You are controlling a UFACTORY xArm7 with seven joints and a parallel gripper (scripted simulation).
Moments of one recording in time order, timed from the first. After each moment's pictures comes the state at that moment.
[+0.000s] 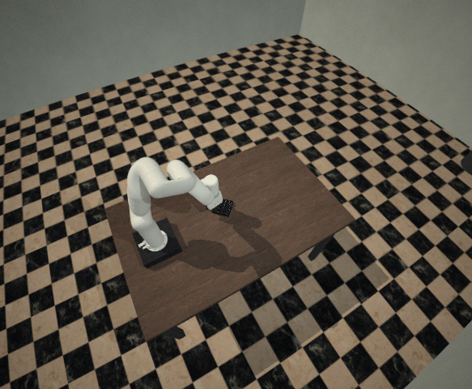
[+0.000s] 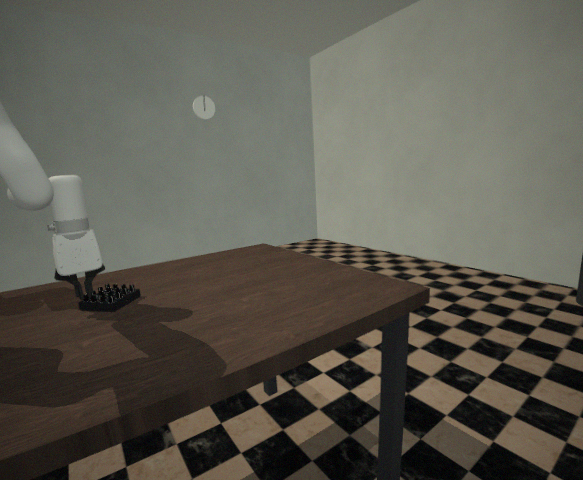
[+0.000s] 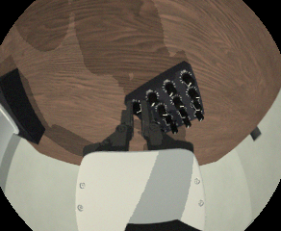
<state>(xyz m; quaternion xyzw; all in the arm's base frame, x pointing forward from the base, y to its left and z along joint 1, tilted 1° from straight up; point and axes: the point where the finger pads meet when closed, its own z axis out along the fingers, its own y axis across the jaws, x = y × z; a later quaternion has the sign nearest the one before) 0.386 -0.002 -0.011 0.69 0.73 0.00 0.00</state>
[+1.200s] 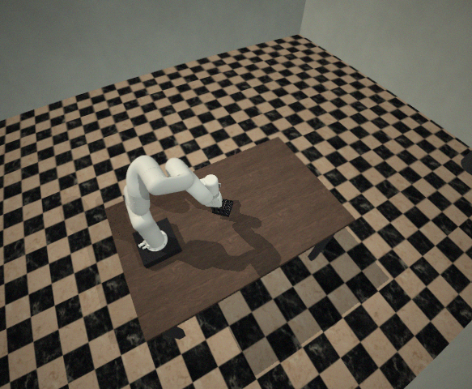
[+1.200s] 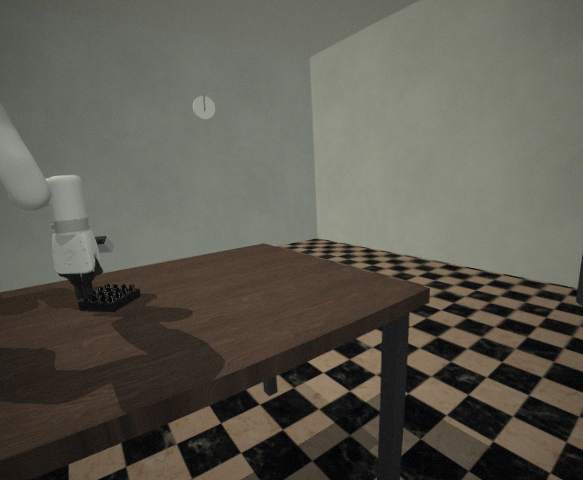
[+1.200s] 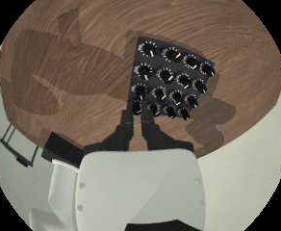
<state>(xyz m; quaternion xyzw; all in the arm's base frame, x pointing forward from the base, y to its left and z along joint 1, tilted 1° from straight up) 0.386 -0.002 -0.011 0.91 0.41 0.00 0.00</state>
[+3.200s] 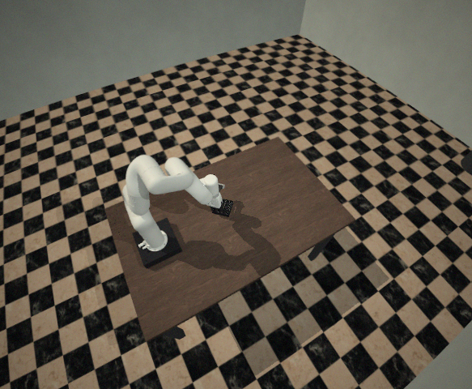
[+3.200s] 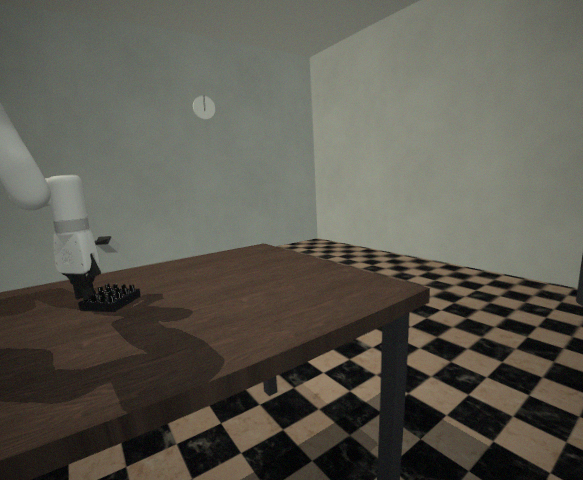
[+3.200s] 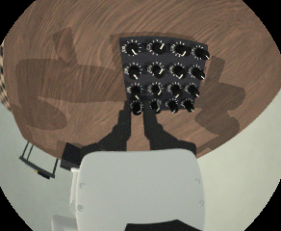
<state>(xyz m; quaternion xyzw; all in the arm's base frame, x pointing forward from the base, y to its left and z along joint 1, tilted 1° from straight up) 0.386 -0.002 -0.011 0.95 0.31 0.00 0.01</state>
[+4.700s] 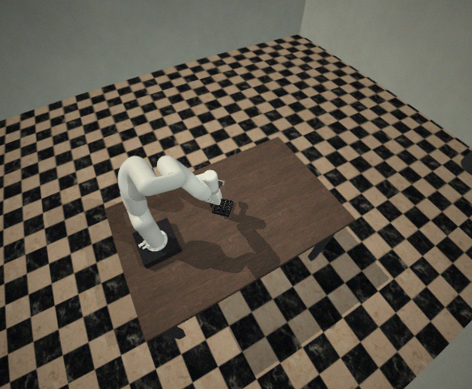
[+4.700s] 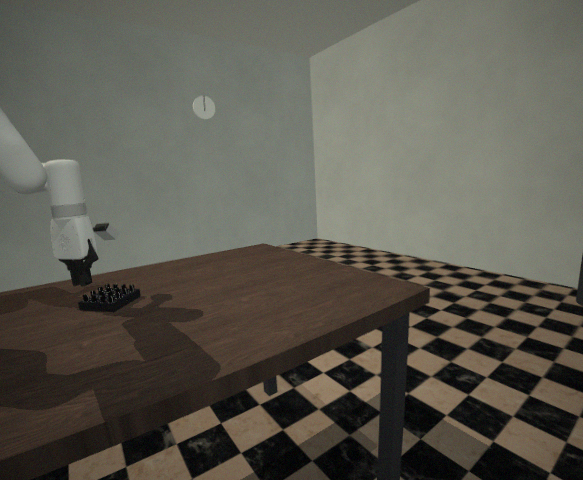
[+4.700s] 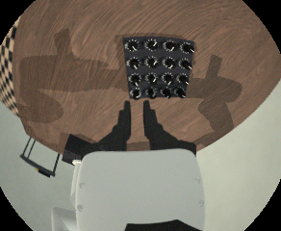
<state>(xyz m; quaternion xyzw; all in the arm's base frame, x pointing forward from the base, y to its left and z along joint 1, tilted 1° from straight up) 0.386 -0.002 0.025 0.95 0.31 0.00 0.01</state>
